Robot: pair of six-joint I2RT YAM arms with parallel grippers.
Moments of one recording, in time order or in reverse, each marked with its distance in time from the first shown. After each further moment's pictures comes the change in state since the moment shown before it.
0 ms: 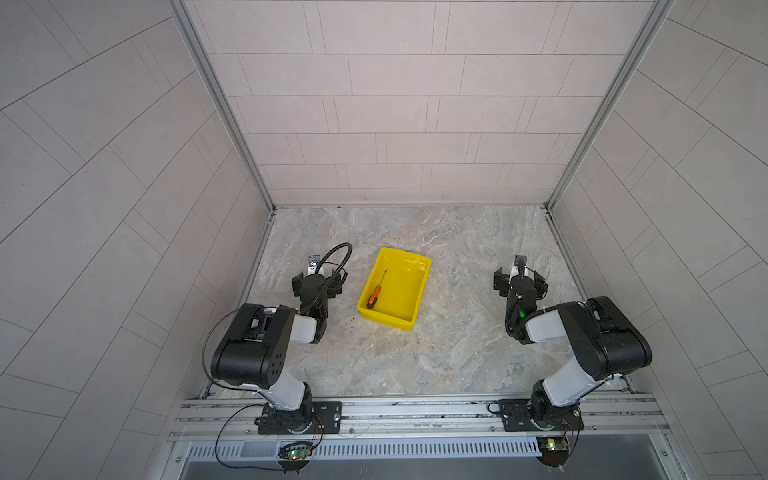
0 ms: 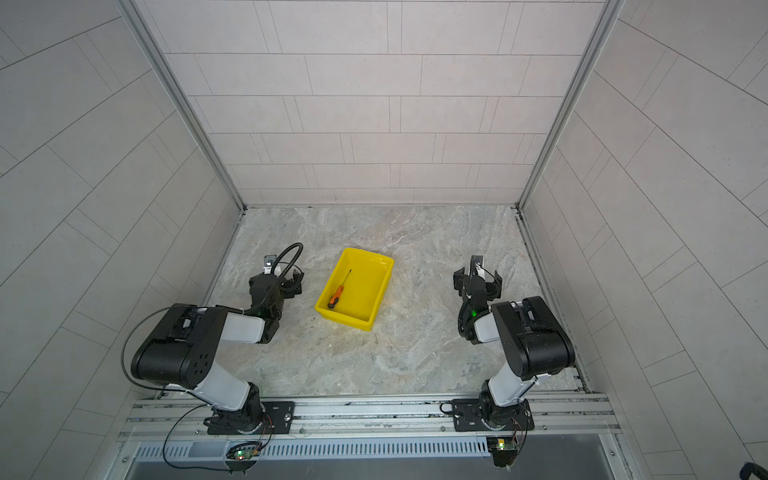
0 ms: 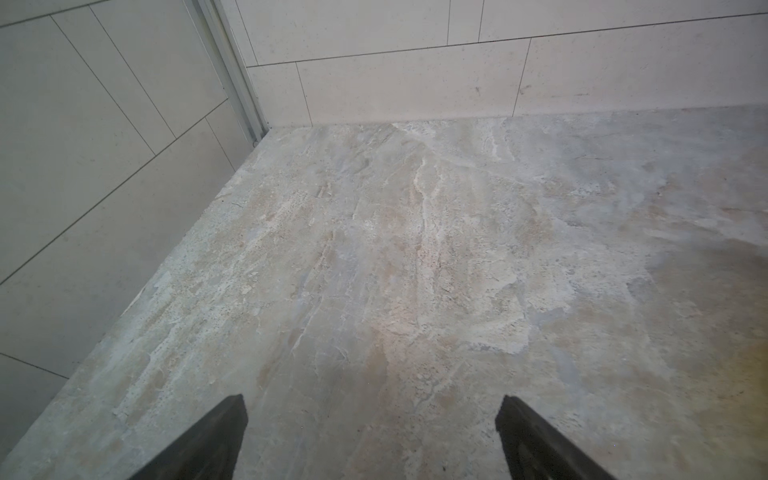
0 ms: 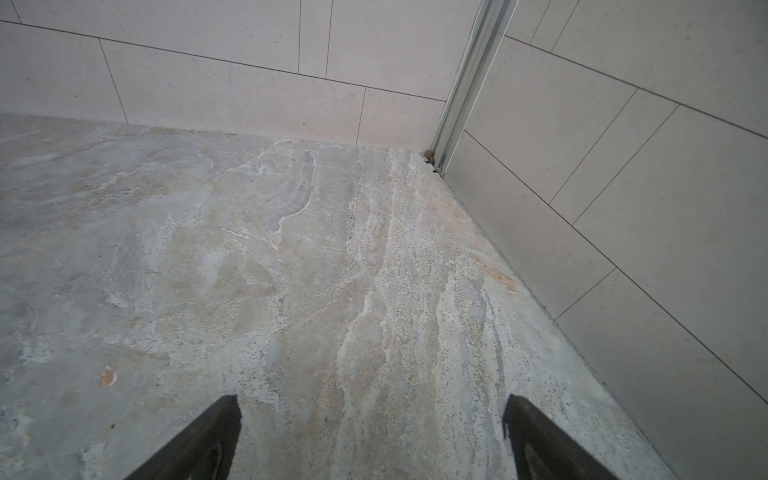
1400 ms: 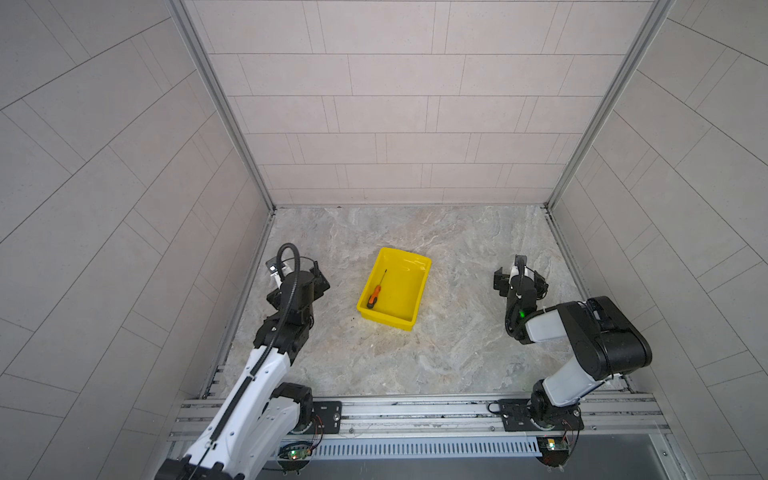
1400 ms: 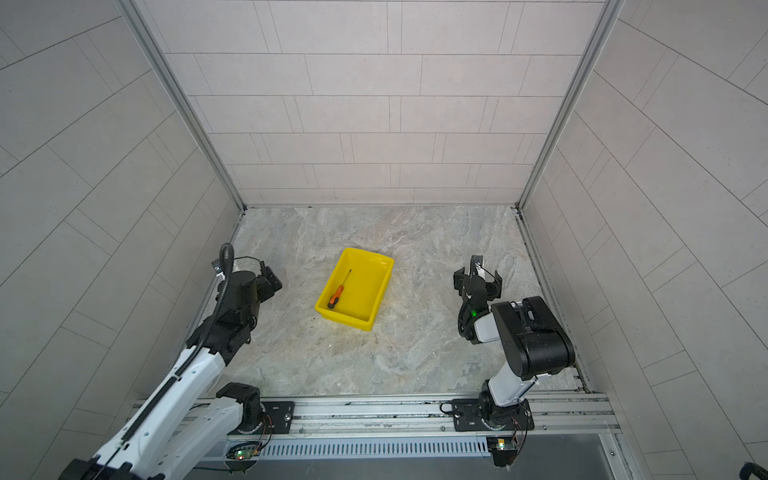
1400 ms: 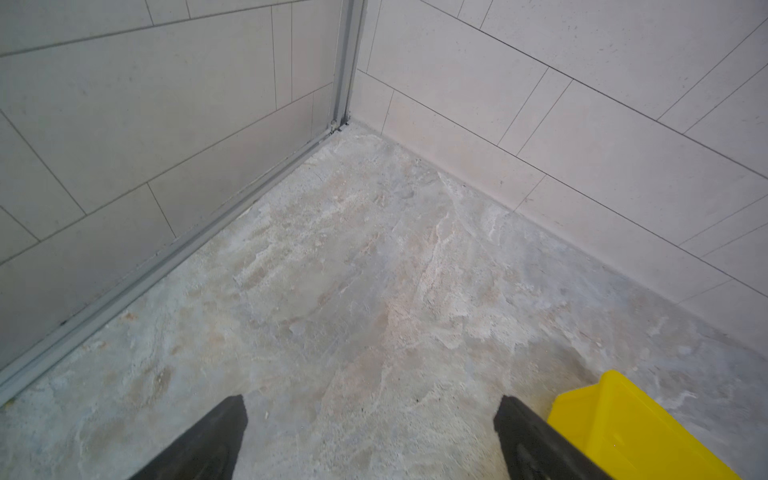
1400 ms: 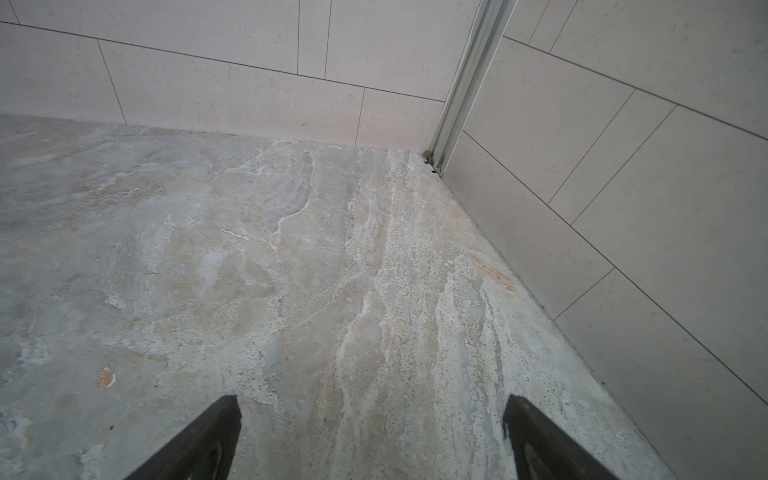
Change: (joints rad) left arm -0.081 -0.703 0.217 -1.067 -0.168 -0.487; right arm 0.000 0.000 0.000 0.002 0.003 0.000
